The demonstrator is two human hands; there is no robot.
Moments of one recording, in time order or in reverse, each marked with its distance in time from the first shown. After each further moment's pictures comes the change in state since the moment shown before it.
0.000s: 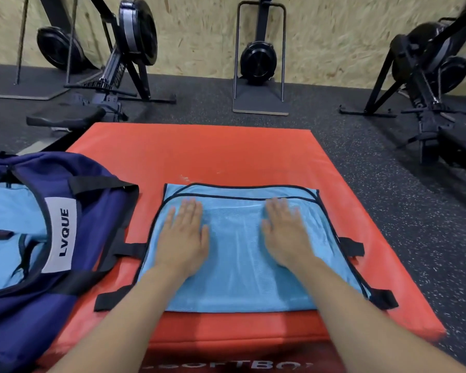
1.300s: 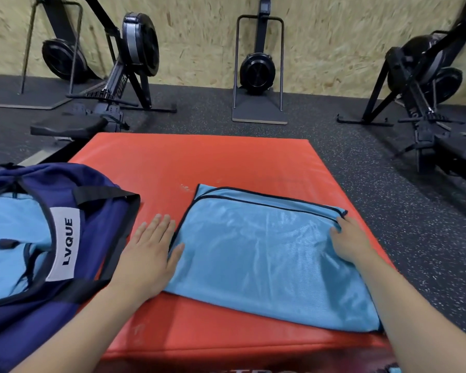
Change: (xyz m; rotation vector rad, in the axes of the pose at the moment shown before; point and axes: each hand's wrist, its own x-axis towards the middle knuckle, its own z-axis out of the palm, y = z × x) left_hand -0.033 -0.052 -0.031 0.093 -0.057 0.015; right_hand 0.005 0.136 -0.029 0.232 -0.044 0.409
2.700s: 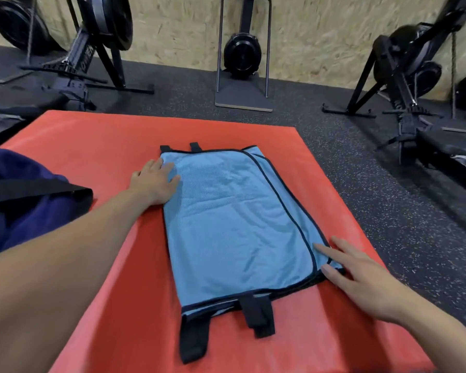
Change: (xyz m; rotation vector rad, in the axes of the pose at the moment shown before) left_hand 0.221 0.006 0.037 -0.149 -0.189 -0.160; right_hand -0.061 0.027 -0.027 -0.116 -0.216 -0.316
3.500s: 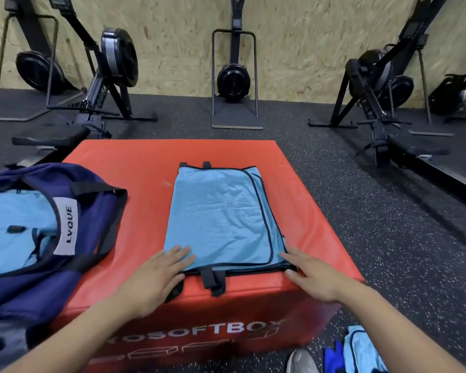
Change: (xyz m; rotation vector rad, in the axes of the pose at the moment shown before) left_hand -0.303 -0.017 0.025 -0.035 -0.060 0.593; right_hand -0.101 -0.029 0.029 0.013 -0.136 -0.160
